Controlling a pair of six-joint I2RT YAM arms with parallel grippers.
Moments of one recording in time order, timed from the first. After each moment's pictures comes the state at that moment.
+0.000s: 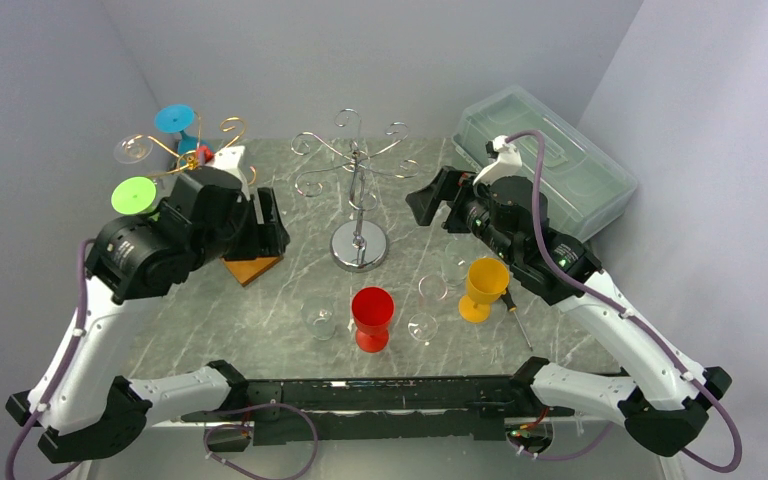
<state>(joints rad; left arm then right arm) -0.66 1.12 1.78 -1.36 -0.28 -0.56 0.73 1.03 1.26 -0.47 0.23 0.61</state>
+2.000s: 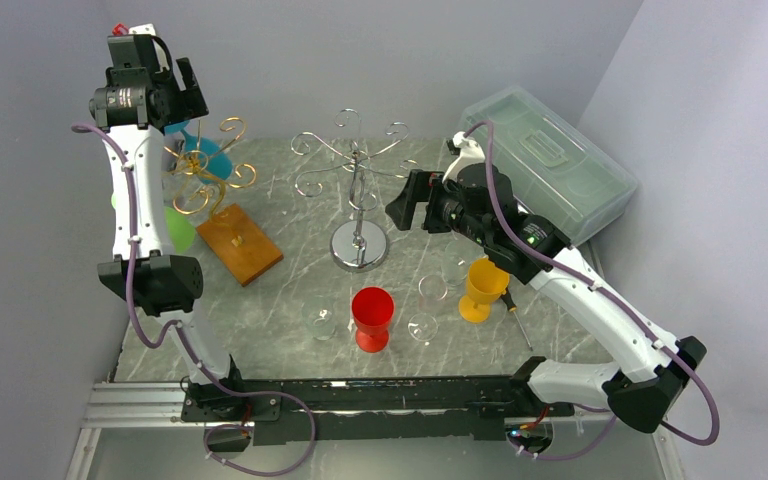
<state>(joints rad) 0.15 1.89 2.39 -1.05 -0.16 -0.15 0.73 1.18 1.31 -0.51 0.10 0.57</state>
